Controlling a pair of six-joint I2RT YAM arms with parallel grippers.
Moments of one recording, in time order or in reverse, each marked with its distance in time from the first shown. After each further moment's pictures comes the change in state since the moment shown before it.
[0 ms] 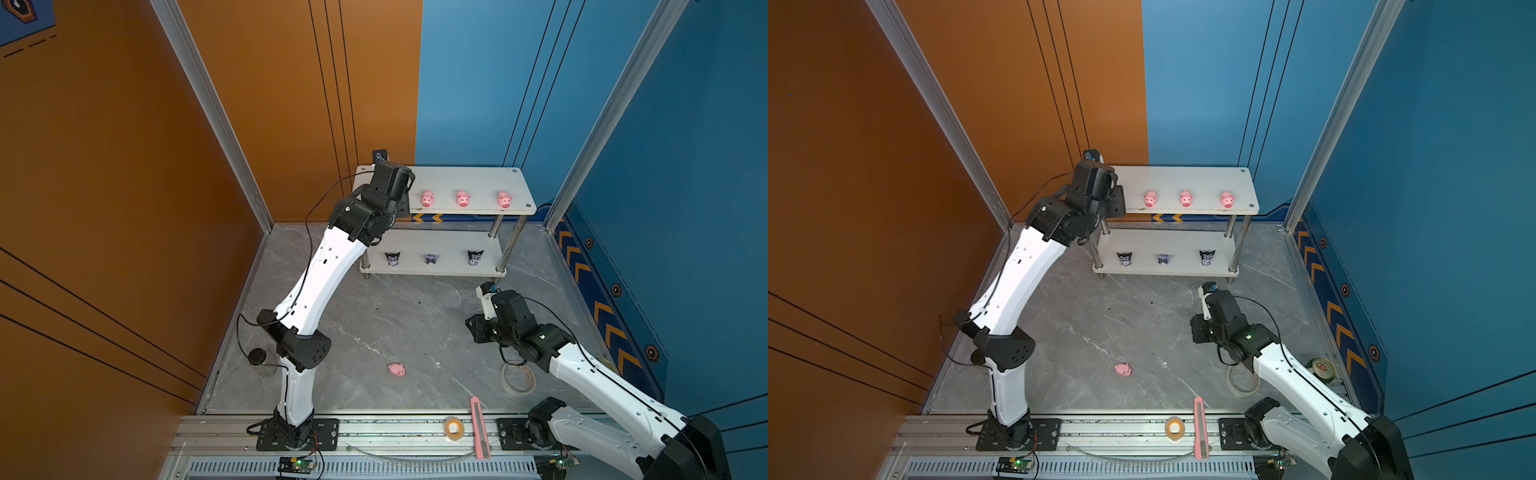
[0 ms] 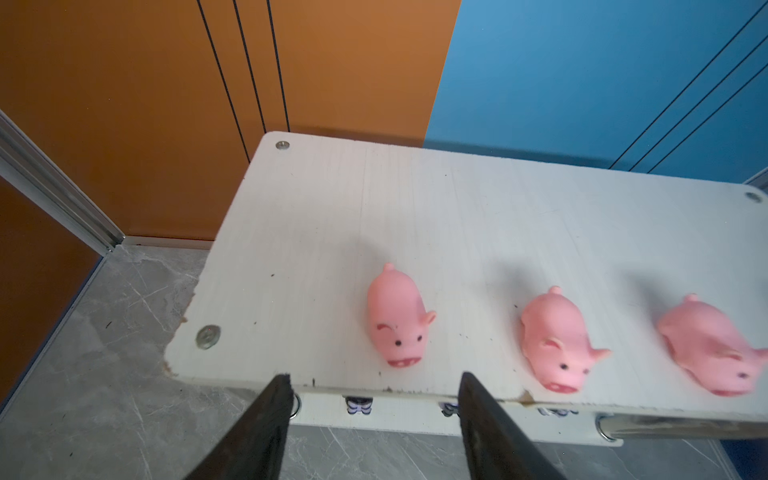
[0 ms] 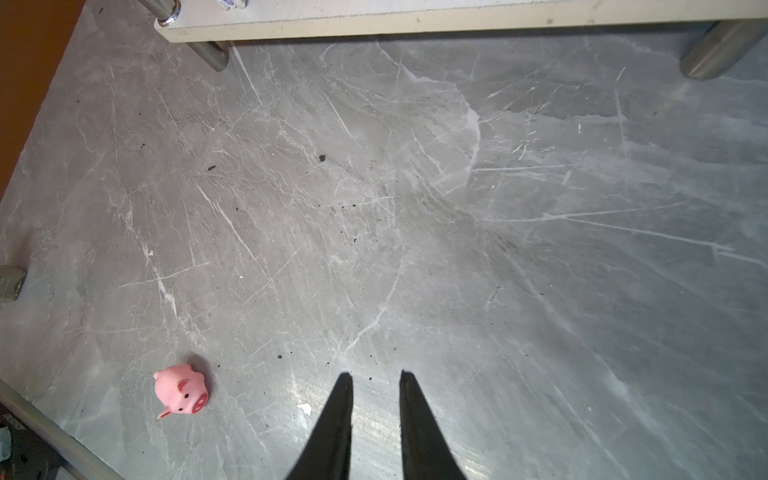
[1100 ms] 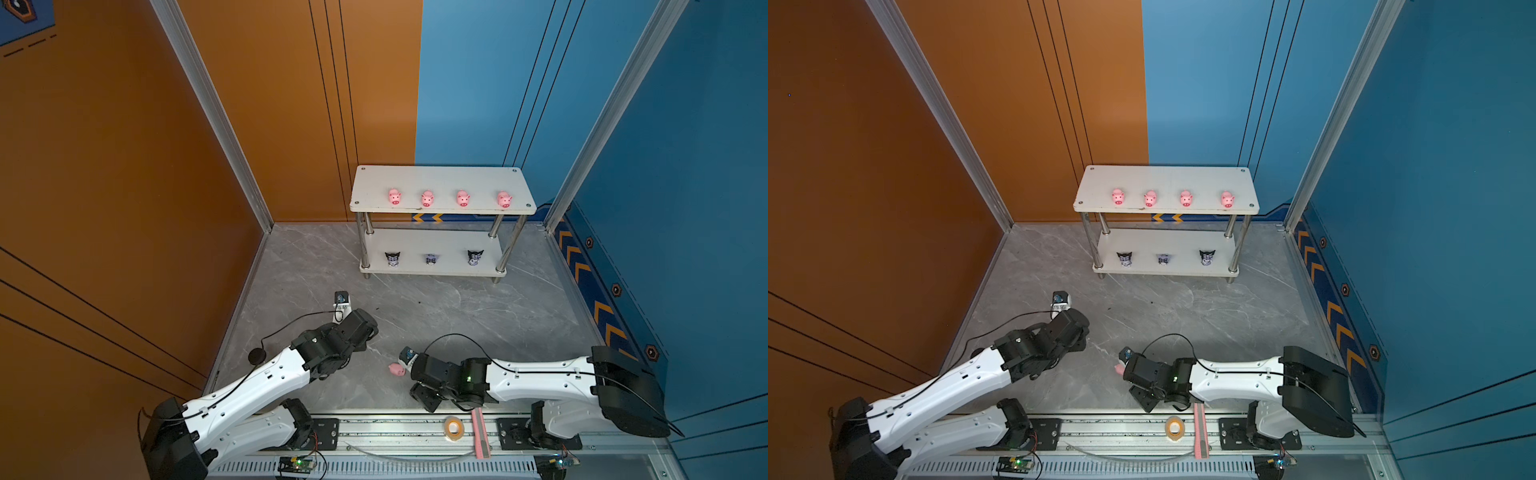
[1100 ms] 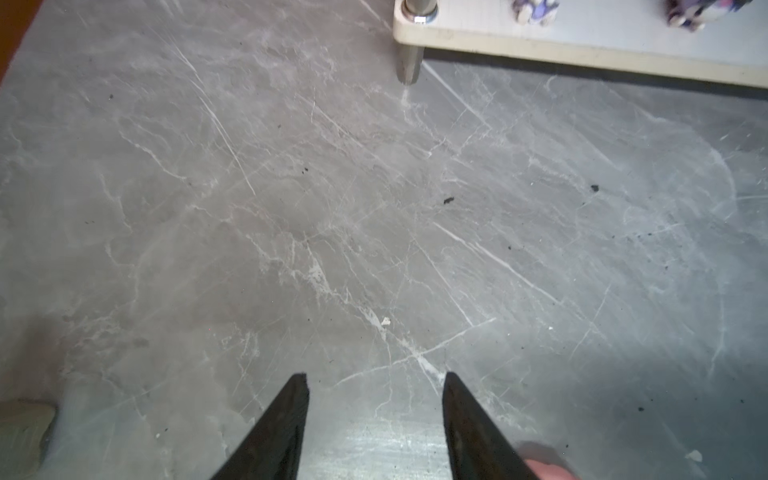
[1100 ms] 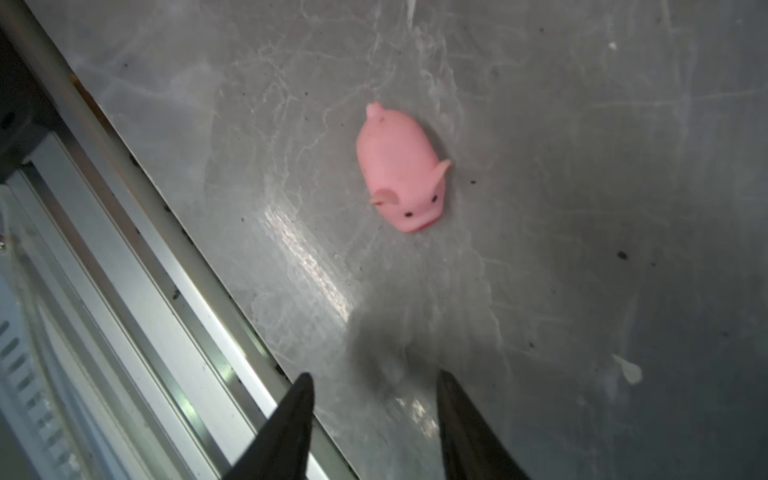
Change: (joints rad) left arm -0.183 -0.924 -1.748 0.310 0.002 -0.372; right arm 0.764 0.456 0.085 0.124 0.144 0.000
